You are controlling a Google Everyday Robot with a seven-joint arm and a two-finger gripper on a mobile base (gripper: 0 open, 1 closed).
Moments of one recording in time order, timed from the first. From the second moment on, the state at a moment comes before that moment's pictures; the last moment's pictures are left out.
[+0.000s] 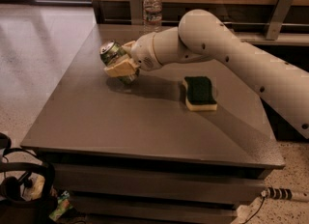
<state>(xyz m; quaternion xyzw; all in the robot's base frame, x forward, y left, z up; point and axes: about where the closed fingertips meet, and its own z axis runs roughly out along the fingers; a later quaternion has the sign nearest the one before) 0.639 0.101 0.876 -0.55 0.64 0.28 0.46</state>
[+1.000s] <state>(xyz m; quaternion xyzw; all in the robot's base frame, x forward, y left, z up) 0.617 0.113 0.892 -0.52 0.64 0.32 0.47</state>
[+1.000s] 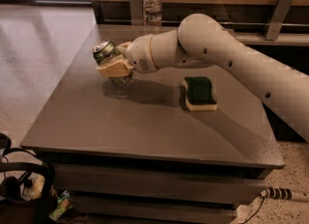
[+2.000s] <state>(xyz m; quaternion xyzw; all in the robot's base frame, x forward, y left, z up) 0.617 0.163 0.888 -0.49 0.64 0.36 0.47</state>
